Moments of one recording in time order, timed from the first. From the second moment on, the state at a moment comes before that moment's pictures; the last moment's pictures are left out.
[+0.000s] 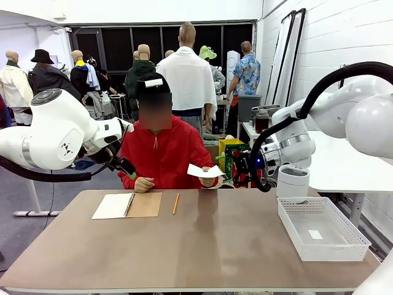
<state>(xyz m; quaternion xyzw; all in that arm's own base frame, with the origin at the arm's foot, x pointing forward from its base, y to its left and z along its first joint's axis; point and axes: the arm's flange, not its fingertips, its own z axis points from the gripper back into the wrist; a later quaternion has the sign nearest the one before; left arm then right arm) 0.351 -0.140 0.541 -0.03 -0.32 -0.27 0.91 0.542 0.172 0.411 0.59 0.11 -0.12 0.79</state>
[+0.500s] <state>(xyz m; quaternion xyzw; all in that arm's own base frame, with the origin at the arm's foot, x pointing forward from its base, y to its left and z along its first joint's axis) 0.351 -0.140 0.541 -0.03 -0.32 -0.27 0.91 0.547 0.171 0.410 0.59 0.13 -0.13 0.78</state>
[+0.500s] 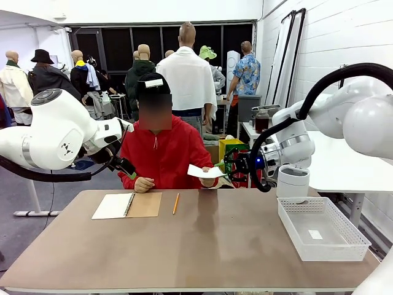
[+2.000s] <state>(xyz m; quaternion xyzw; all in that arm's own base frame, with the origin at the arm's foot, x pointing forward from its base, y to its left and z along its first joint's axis) 0.351 -0.140 0.541 -0.03 -0.32 -0.27 0.91 0.542 0.088 0.474 0.58 0.08 -0.09 0.80</state>
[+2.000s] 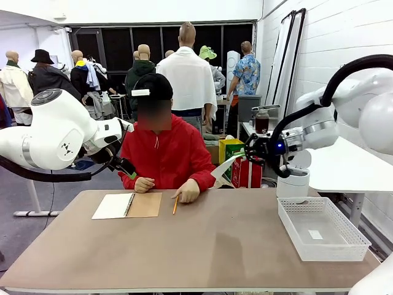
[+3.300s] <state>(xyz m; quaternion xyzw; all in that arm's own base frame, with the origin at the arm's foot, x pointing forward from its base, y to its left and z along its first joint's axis) 0.351 -0.141 0.541 -0.03 -0.32 -0.27 0.91 0.469 0.021 0.499 0.34 0.06 0.00 0.94</state>
